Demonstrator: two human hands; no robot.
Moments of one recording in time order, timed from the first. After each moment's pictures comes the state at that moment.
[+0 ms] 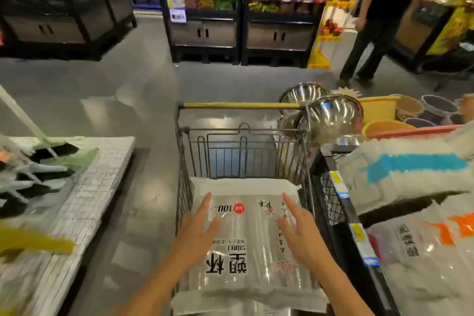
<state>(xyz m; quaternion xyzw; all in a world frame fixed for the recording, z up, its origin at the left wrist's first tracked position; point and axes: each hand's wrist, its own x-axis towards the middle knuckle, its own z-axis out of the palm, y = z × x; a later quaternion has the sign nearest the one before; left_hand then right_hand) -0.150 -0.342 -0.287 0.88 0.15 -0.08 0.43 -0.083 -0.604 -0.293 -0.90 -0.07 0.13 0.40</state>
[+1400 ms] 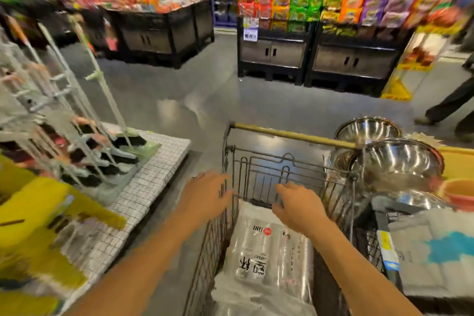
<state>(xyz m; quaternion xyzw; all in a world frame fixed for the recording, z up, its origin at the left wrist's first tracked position) -0.099 -0.300 -0.158 0.97 0.19 0.00 0.13 0.023 -0.504 -0.179 -0.93 -0.37 0.09 0.00</state>
